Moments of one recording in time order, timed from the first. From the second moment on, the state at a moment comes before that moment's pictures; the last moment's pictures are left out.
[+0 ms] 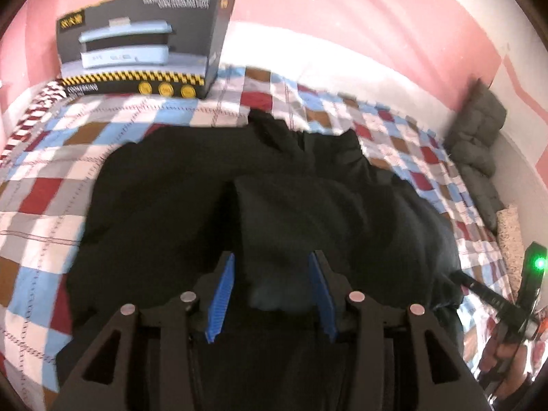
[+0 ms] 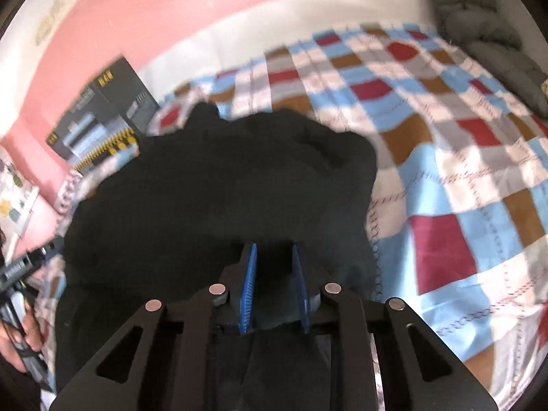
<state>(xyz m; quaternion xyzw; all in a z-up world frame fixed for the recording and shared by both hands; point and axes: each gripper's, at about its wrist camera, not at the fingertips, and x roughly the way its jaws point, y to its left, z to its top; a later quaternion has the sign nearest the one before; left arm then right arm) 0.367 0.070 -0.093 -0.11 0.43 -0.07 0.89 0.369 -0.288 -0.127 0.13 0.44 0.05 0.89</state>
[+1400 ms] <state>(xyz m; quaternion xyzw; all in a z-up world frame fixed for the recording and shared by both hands) 0.347 0.101 -0.111 -0.01 0.44 0.03 0.90 0.349 -0.282 -0.119 0.08 0.45 0.03 0.89</state>
